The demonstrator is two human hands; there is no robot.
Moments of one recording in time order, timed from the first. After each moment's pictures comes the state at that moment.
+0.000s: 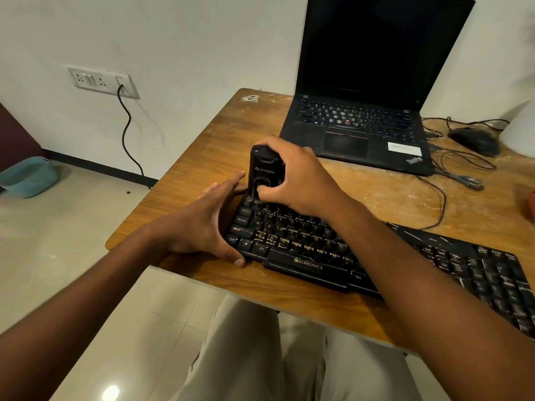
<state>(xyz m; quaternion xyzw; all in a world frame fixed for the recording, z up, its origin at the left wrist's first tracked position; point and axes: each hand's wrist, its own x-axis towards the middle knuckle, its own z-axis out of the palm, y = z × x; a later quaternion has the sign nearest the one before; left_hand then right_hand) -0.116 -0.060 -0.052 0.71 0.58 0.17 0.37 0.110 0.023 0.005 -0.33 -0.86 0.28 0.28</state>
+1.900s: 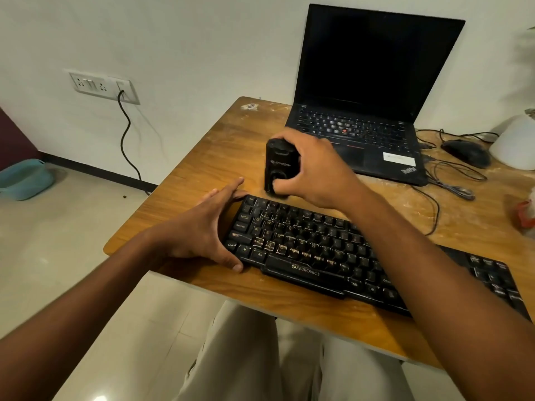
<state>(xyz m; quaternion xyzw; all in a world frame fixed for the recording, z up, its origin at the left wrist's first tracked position) -0.115 -0.062 -0.048 0.70 0.58 0.17 0.37 0.125 0.037 0.031 -0.37 -0.87 0.23 0.24</state>
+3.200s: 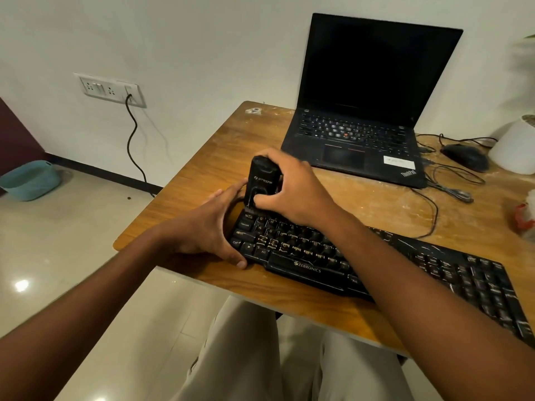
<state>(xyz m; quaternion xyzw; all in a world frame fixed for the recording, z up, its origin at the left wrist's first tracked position) -0.113 -0.062 -0.049 0.70 0.59 0.17 0.37 0.102 0.012 0.007 -0.34 -0.85 0.29 0.28</state>
